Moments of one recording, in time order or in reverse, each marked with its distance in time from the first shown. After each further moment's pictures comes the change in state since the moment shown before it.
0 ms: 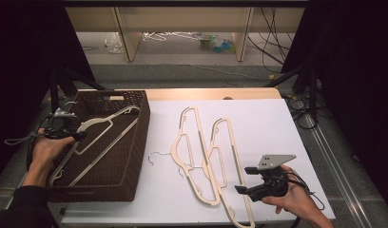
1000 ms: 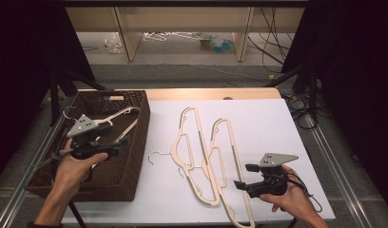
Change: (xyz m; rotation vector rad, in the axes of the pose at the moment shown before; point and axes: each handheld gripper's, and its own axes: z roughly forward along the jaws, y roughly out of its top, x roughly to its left) left arm -0.141 0.007 -0.071 -0.397 -0.327 0.019; right arm -0.002 -0.002 0.003 -0.065 -0.051 0.070
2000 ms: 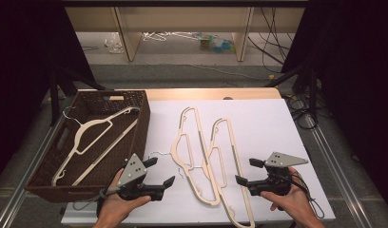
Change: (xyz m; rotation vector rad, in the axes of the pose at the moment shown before) left arm -0.110 -0.067 0.028 -0.031 -0.213 0.148; right arm 0.002 -0.001 -0.007 -0.160 -0.032 0.037
